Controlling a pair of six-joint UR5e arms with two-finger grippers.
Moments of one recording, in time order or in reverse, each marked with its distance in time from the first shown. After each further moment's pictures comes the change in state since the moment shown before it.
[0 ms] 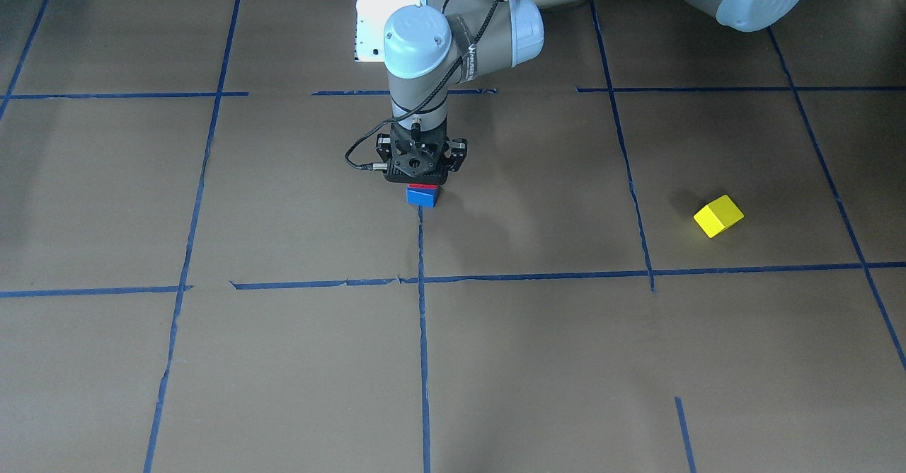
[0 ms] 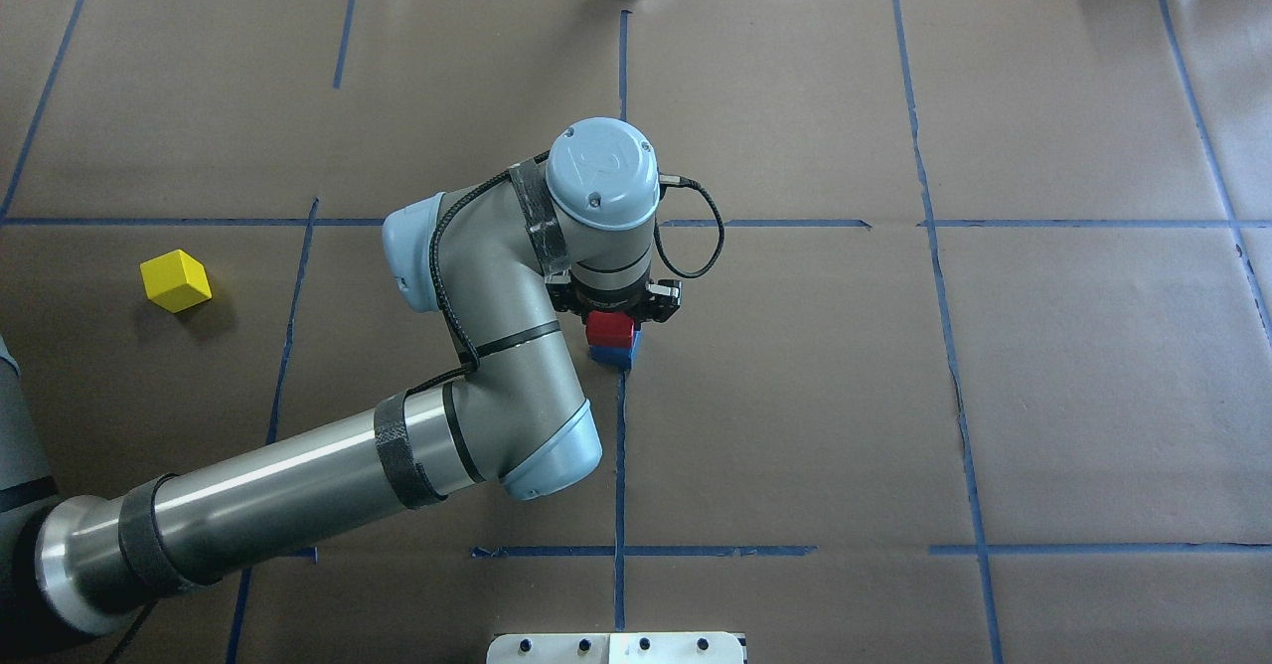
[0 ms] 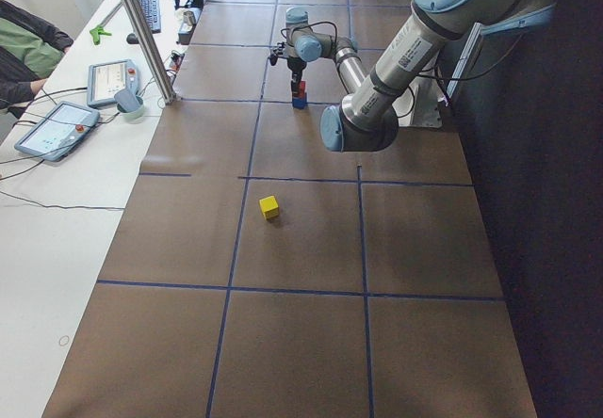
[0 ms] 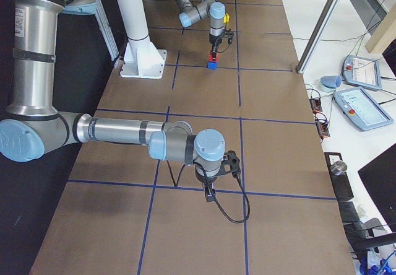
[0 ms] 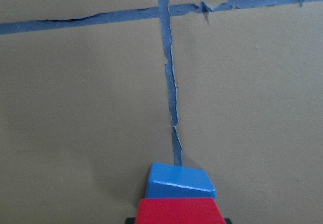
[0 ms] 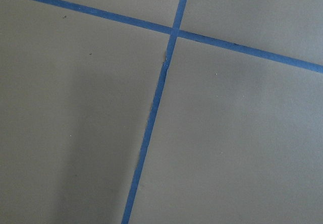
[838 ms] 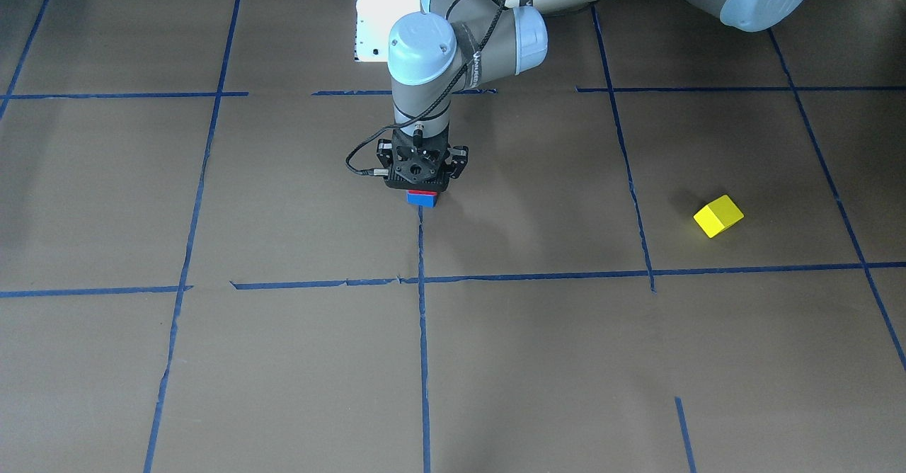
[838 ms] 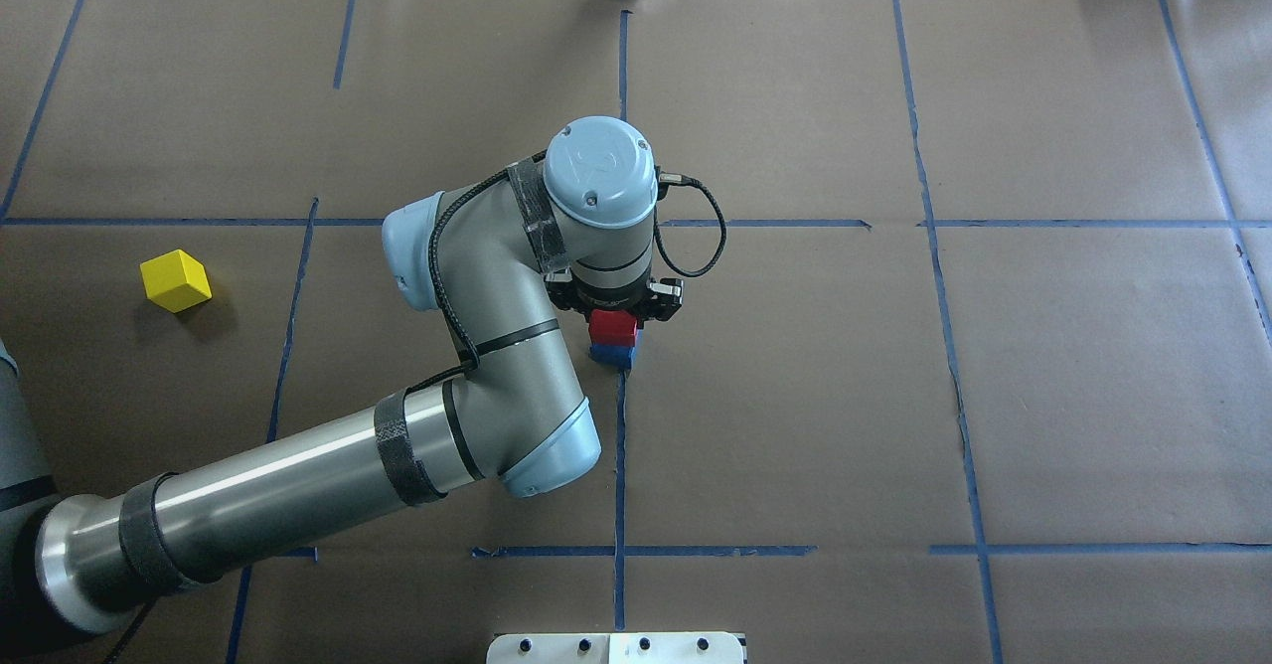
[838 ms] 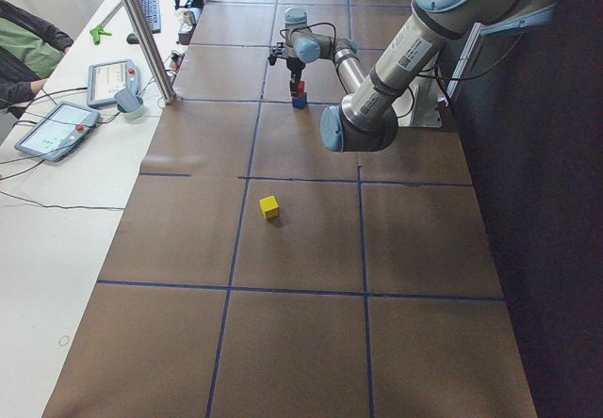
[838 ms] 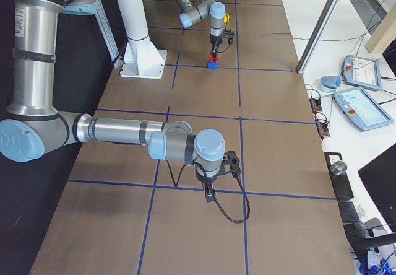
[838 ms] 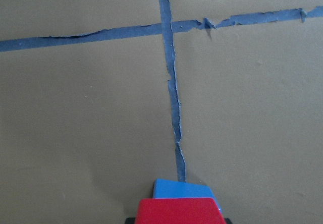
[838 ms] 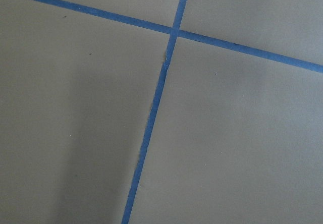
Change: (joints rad) left arm 0.001 0.001 0.005 -0.023 -0.007 0.007; right arm 0.000 0.000 0.000 0.000 0.000 0.000
